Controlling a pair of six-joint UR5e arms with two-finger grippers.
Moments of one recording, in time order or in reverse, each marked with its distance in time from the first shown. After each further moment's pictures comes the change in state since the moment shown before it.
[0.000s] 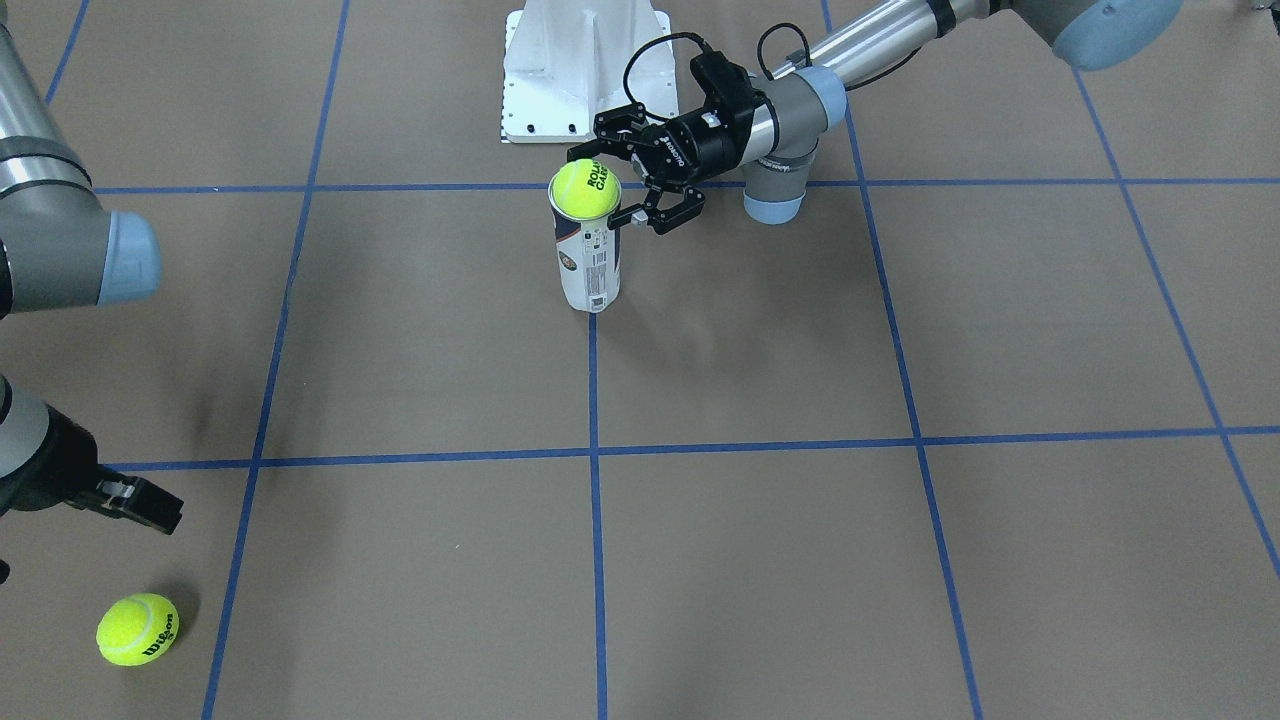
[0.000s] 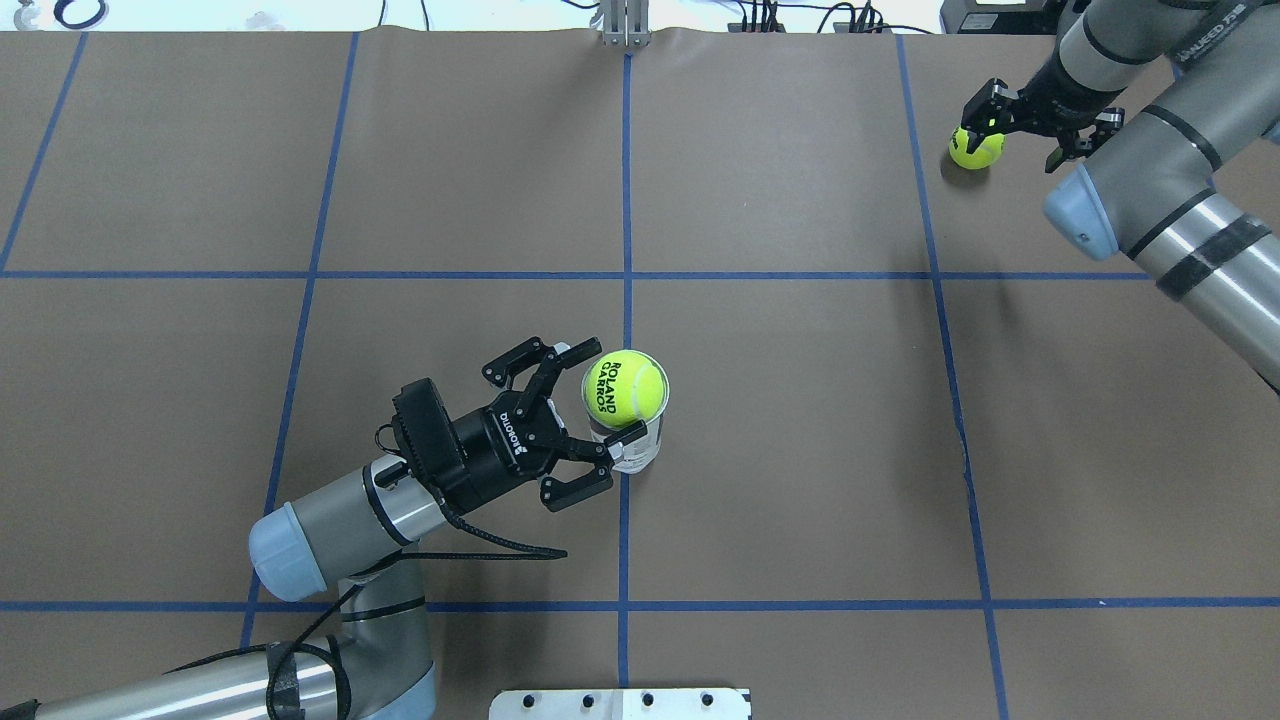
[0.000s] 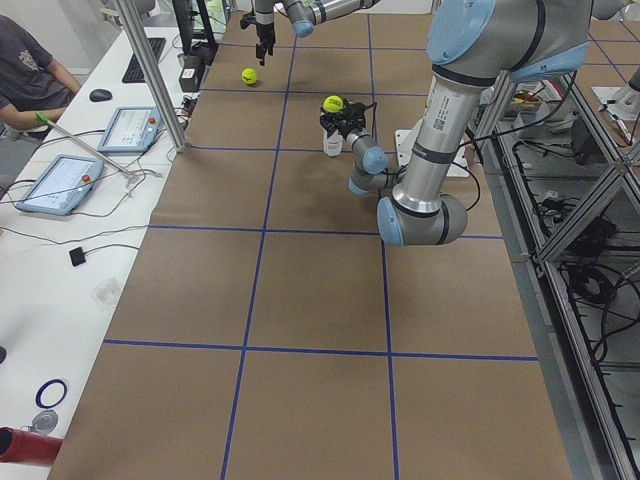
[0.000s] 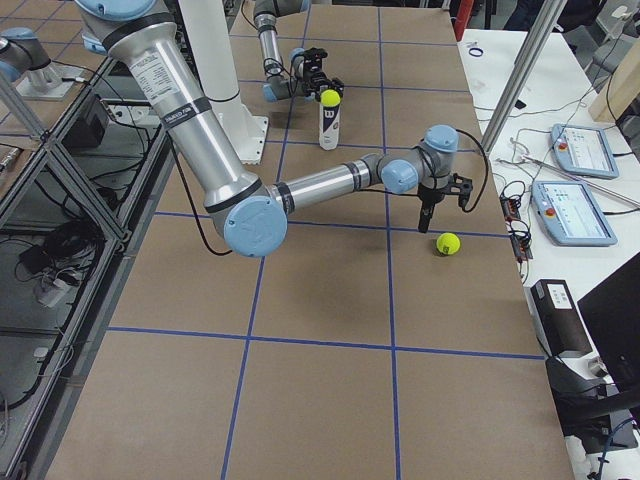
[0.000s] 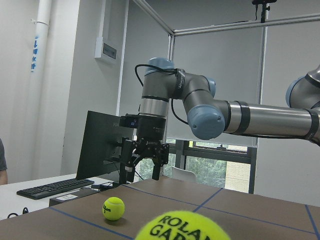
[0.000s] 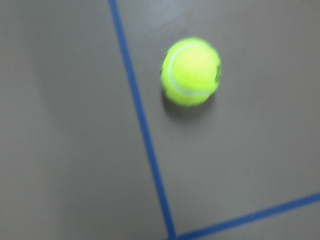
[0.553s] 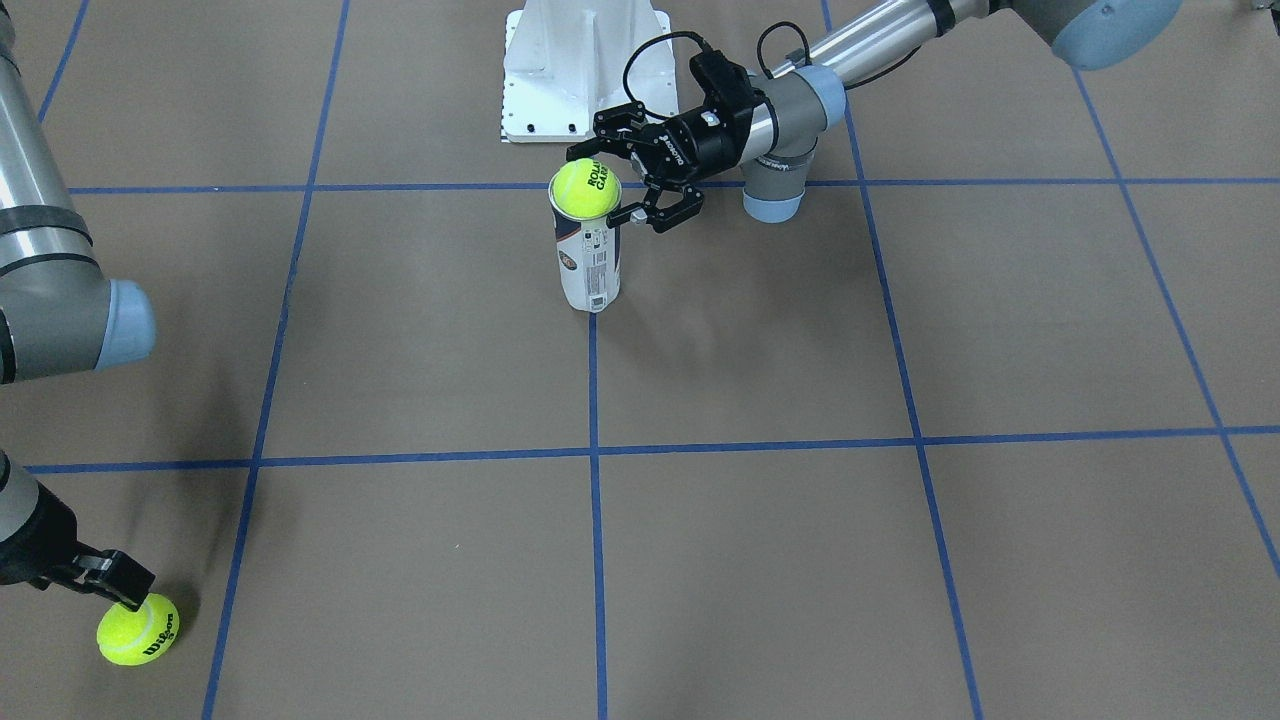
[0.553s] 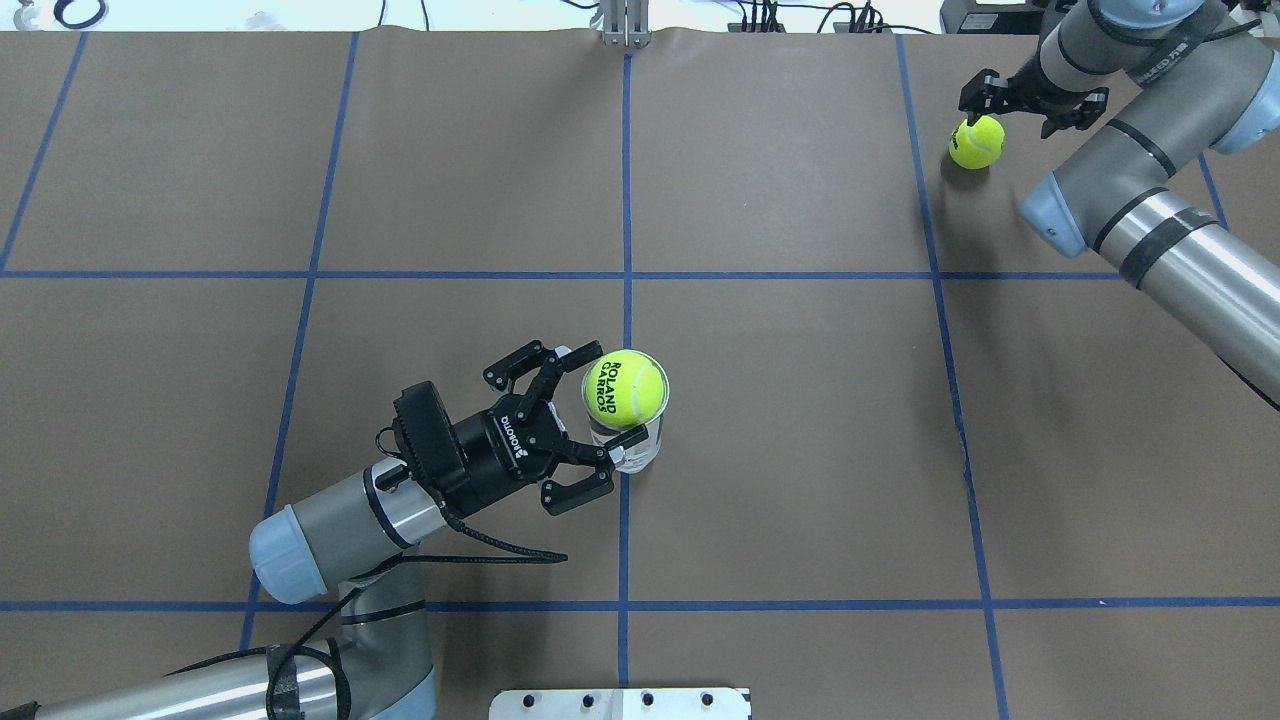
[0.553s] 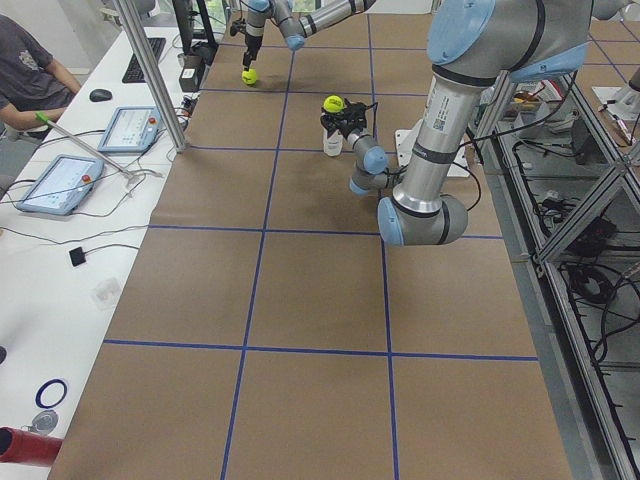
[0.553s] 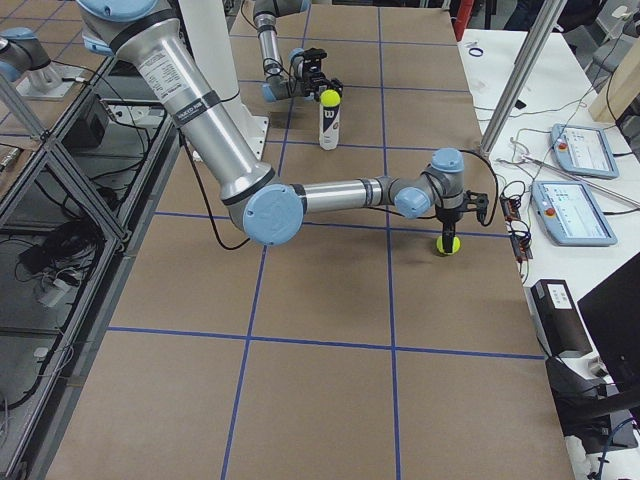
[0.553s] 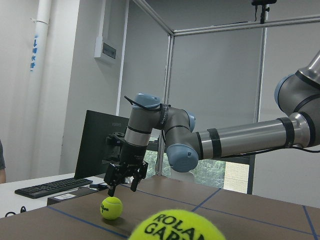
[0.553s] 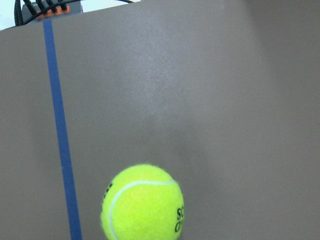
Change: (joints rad) left arm 0.004 0.001 -0.003 0.000 0.000 -0.004; right arm -0.018 0.087 -0.245 0.260 -0.170 -0.004
